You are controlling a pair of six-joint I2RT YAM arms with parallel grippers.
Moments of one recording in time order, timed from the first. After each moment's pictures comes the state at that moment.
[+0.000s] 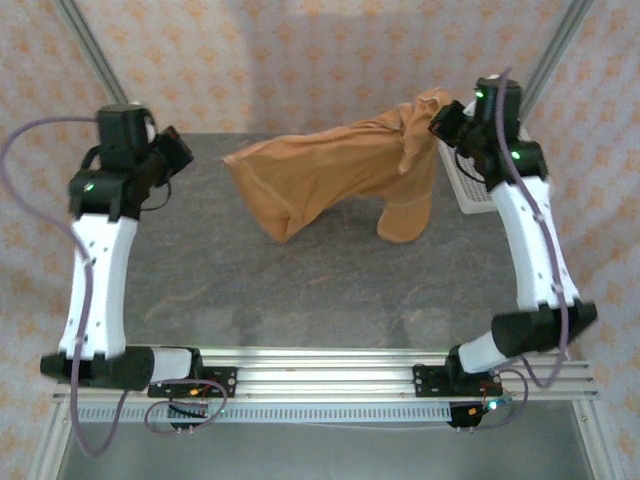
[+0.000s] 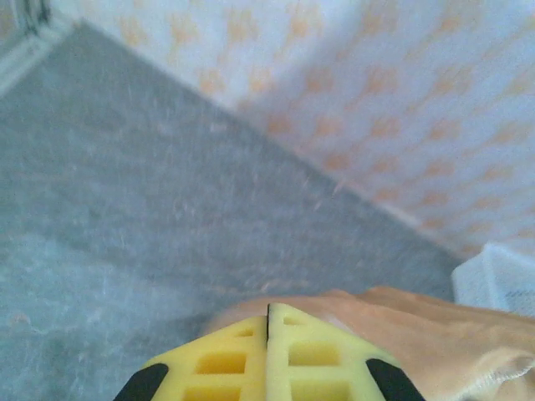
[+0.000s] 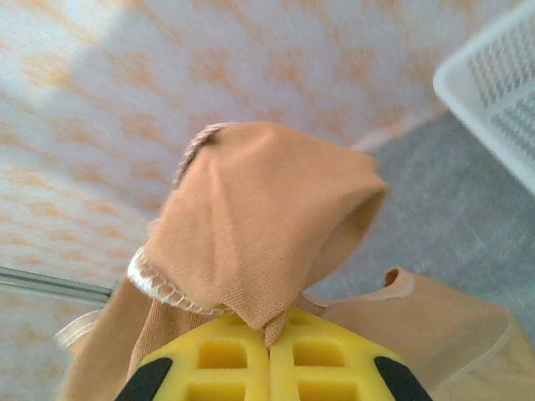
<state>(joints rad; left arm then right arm) 0.03 1.28 1.78 -1.02 0.03 -0.63 0.13 1.45 1.81 -0.78 -0.09 0.67</state>
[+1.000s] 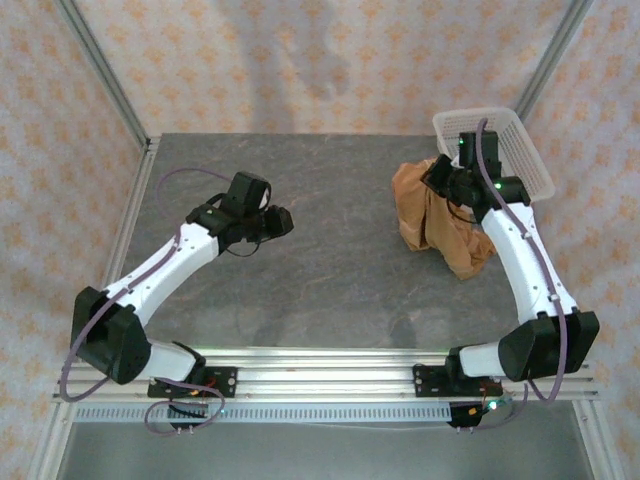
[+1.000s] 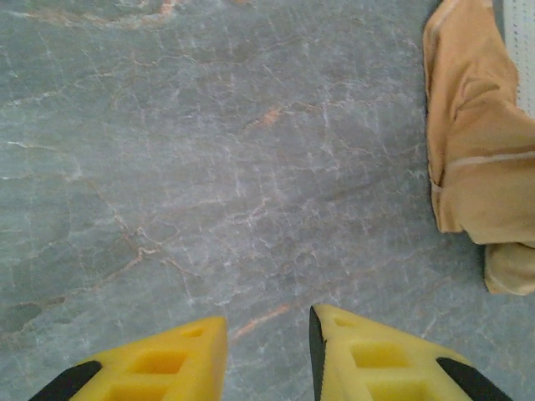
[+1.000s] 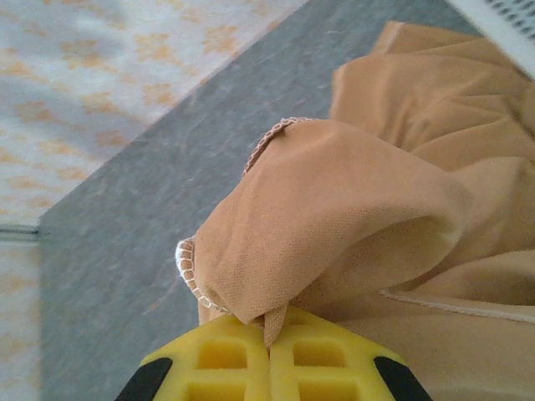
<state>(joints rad) -0.42 1.39 1.14 -0.63 0.14 -0.73 0.13 1.35 1.41 -0.76 -0.17 0.70</state>
